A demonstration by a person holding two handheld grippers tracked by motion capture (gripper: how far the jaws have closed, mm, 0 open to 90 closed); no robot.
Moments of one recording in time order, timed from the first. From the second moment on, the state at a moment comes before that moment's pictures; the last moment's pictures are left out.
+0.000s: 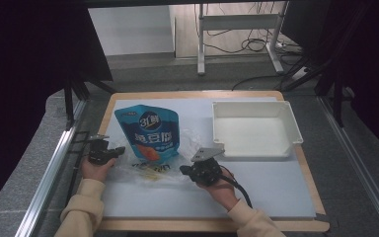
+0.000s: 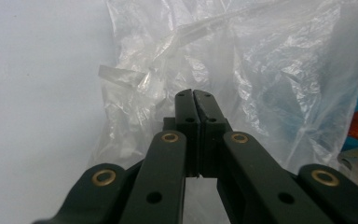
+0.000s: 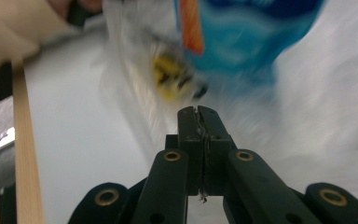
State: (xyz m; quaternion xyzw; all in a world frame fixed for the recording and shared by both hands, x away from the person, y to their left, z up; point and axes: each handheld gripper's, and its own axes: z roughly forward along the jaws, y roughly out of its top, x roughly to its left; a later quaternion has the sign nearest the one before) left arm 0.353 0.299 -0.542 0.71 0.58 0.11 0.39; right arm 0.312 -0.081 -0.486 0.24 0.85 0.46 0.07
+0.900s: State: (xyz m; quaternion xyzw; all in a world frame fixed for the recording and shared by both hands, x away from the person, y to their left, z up) left arm 0.354 0.296 -0.546 0.72 0.57 0.11 0.38; right arm 0.392 -0.065 -0.480 0.32 0.82 0.46 0.11
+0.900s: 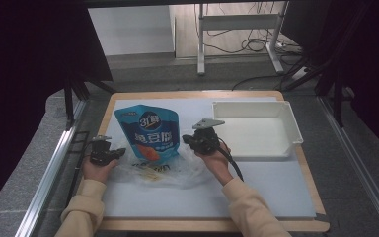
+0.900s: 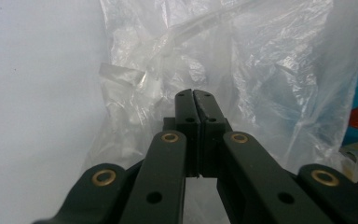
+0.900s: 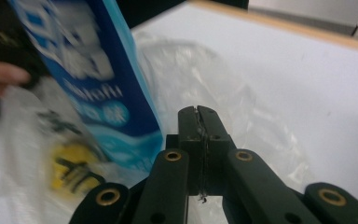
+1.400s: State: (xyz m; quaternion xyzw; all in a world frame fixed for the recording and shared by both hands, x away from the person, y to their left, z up) left arm 0.354 0.295 -0.546 0.72 0.57 0.11 0.38; right arm 0.399 -0.063 -0.520 0.35 0.85 0.36 0.16
